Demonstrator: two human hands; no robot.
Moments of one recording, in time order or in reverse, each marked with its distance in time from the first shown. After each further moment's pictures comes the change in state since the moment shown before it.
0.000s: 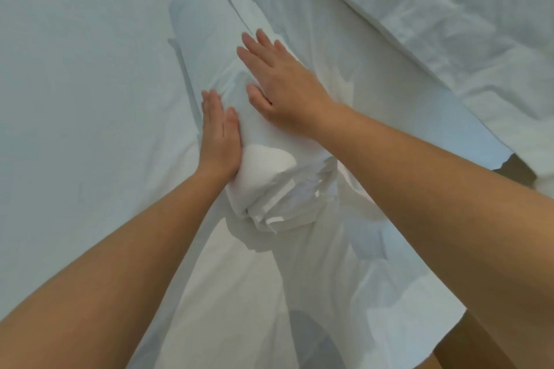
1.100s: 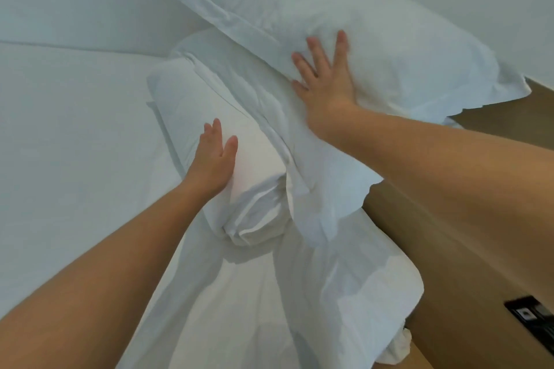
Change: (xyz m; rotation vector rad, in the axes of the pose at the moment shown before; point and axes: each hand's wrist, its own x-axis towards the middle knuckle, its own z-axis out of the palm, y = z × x) left_hand -0.024 0.085 -0.019 0.342 -0.290 0.071; right_hand -0.063 0.022 -0.126 -1.154 -0.368 0.373
